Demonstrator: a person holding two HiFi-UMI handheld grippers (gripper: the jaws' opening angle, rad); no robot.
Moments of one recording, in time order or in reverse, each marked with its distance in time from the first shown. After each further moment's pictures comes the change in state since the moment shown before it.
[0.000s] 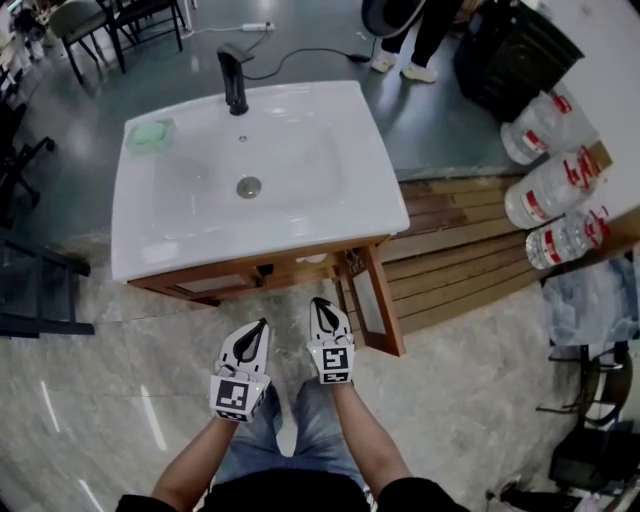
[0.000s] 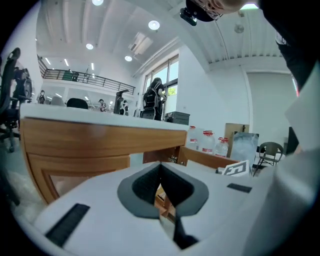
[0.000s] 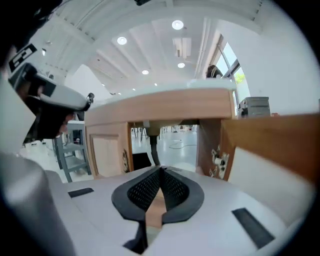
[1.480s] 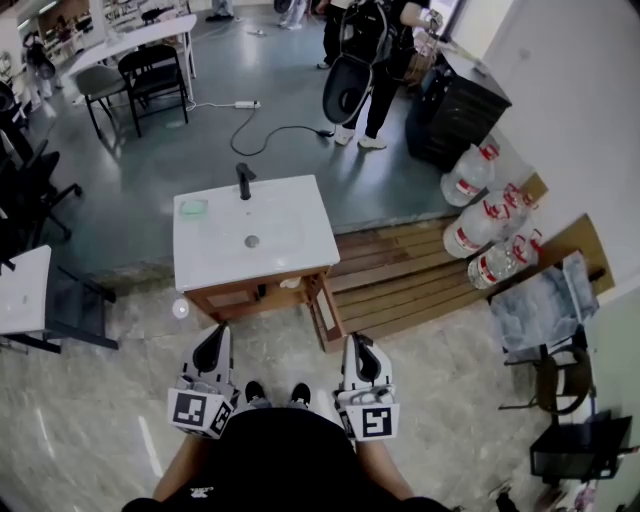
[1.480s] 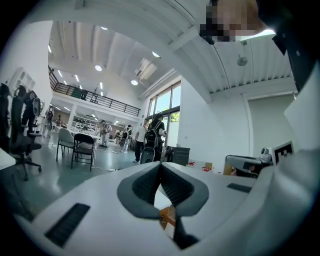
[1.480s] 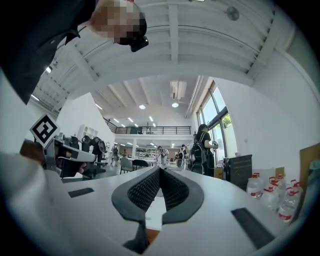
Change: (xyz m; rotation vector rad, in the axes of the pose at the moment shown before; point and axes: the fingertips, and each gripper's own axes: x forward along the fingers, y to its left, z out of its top) left arm -0.246 -0.079 0.441 -0.042 -0.215 0.055; right arm -0.363 0.029 0.528 -0.047 -0.407 -0.127
